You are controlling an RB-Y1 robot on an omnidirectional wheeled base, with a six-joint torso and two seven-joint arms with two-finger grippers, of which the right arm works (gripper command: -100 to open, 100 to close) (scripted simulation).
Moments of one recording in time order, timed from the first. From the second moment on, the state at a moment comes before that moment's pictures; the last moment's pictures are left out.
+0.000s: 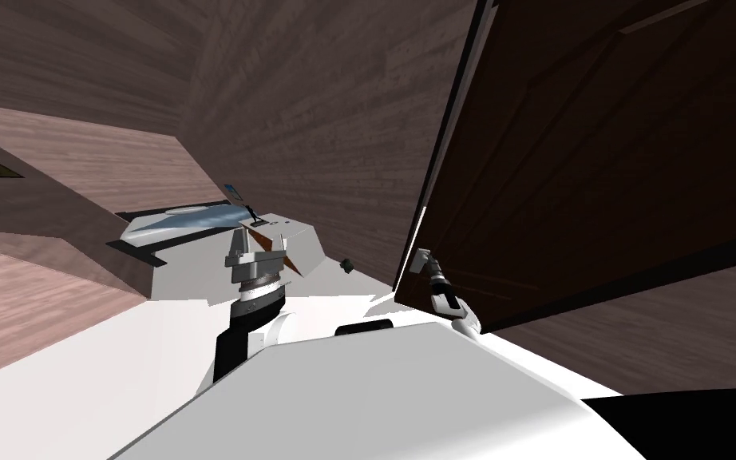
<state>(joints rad) 0.11 -0.27 -0.29 -1.22 -0.02 -0.46 0.06</state>
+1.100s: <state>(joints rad) 0.13 -0.33 -0.25 -1.19 -0.31 -0.48 -0.17</state>
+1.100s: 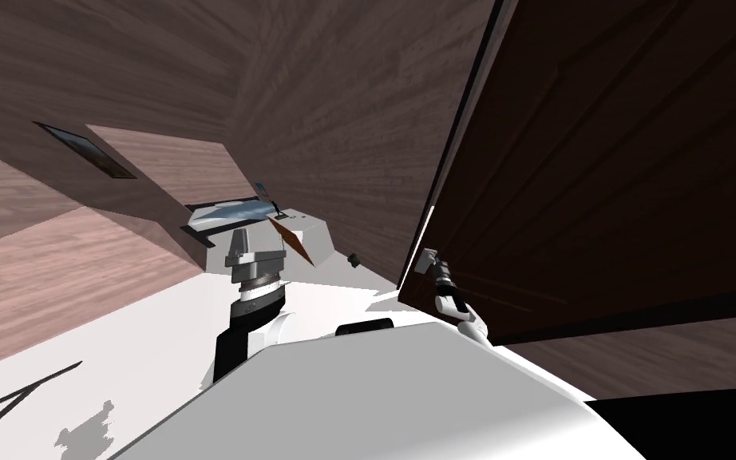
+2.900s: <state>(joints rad) 0.14 -0.14 -0.21 -1.34 -0.78 -0.44 -0.58</state>
